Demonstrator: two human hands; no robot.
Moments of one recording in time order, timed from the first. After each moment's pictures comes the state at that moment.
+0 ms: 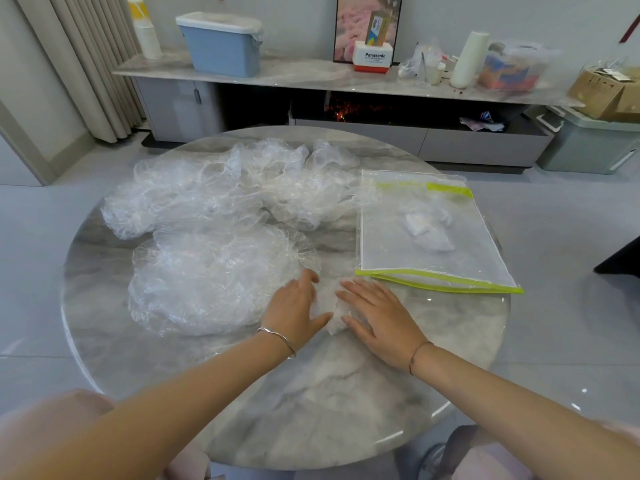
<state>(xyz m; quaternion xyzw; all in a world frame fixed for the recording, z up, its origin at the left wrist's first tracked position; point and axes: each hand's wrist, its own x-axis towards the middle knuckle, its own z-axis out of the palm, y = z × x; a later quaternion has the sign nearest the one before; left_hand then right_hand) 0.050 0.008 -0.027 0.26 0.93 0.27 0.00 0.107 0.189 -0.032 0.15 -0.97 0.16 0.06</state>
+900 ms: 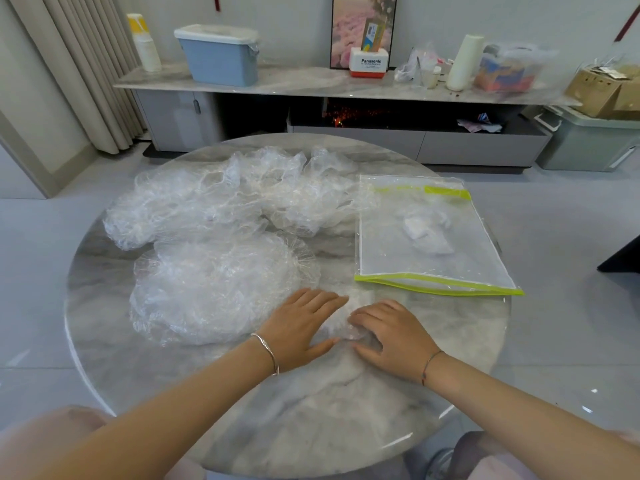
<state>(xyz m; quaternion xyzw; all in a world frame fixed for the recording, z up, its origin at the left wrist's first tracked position) 0.046 -0.005 -0.036 0.49 0.86 0.13 -0.03 0.116 0.203 -0.041 0.19 -0.97 0.12 0.13</state>
